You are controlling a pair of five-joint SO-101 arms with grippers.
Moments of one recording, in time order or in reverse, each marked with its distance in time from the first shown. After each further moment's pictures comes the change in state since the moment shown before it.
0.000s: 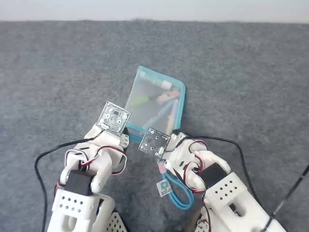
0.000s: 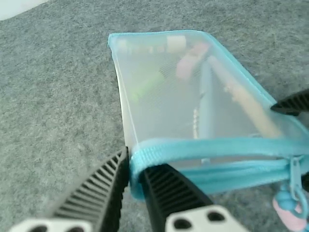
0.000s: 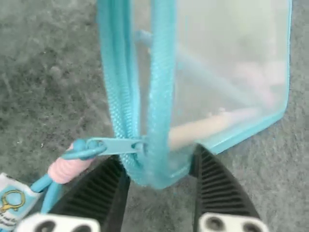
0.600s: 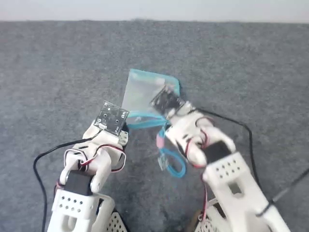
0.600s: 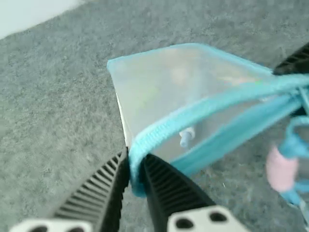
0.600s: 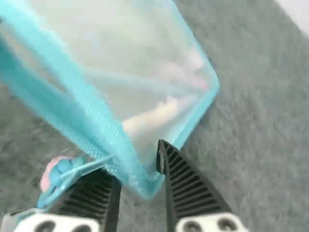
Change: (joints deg) left arm -0.2 -0.1 0.5 -3.4 0.1; right arm 10.4 16.3 -20.4 0.2 -11.9
